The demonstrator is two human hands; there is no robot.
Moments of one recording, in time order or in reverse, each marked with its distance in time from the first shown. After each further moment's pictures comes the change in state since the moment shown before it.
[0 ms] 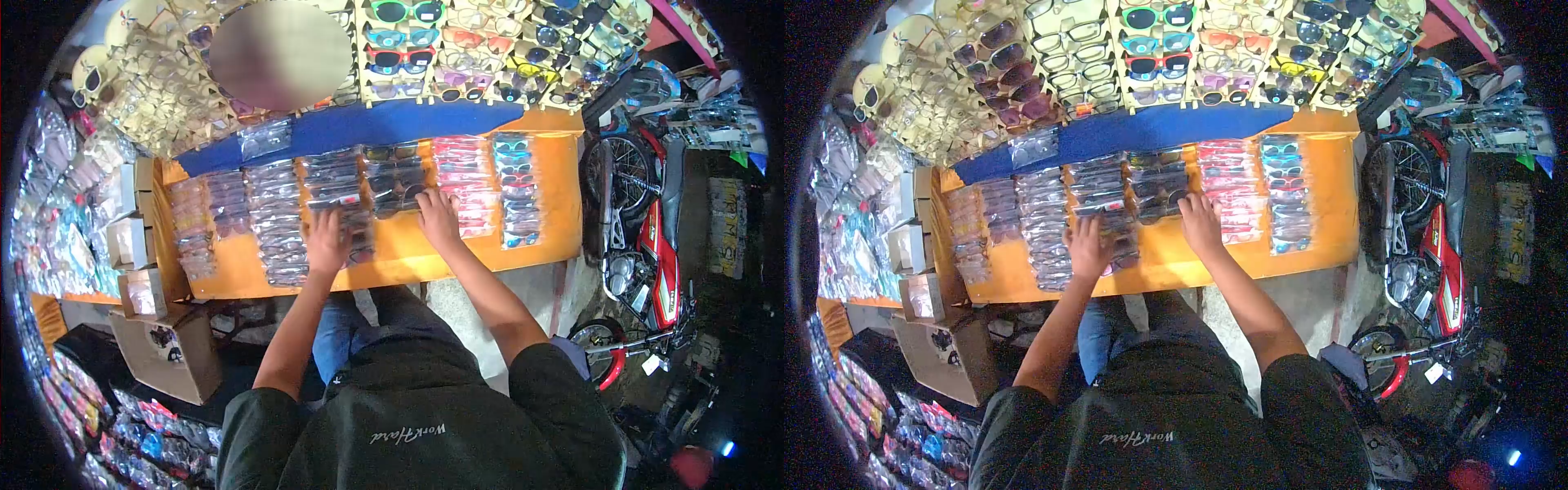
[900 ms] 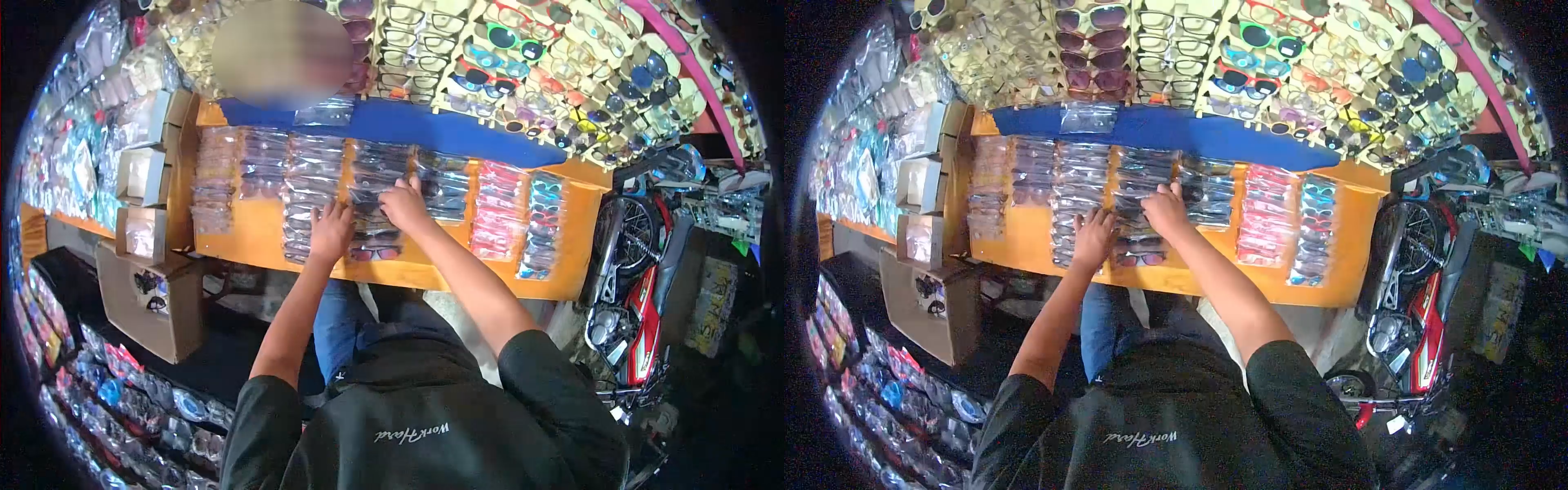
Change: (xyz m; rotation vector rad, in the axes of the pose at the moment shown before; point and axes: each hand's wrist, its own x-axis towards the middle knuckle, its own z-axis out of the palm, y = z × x) left_hand -0.032 -0.076 0.000 0.096 -0.134 -0.117; right_hand 0.094 -0.124 0.057 0.086 -0.275 -0.396
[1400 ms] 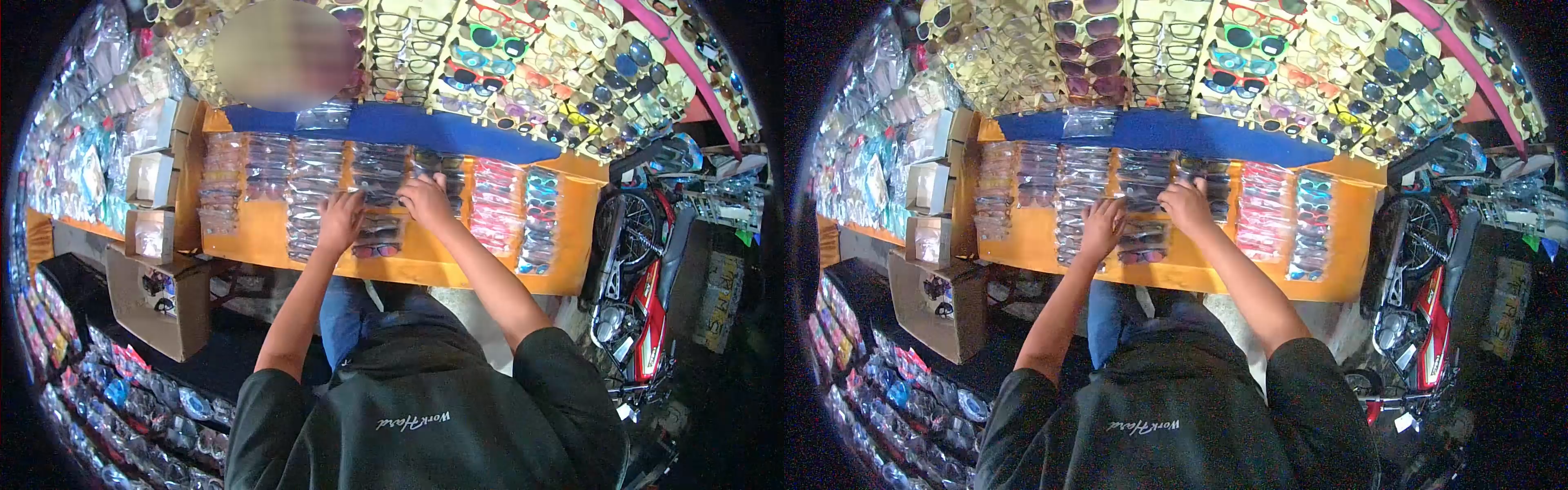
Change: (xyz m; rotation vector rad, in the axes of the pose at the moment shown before) left_hand 0.022 0.027 -0.035 -0.181 0.144 0.015; right_hand -0.031 0.018 -0.065 0.071 0.134 0.015
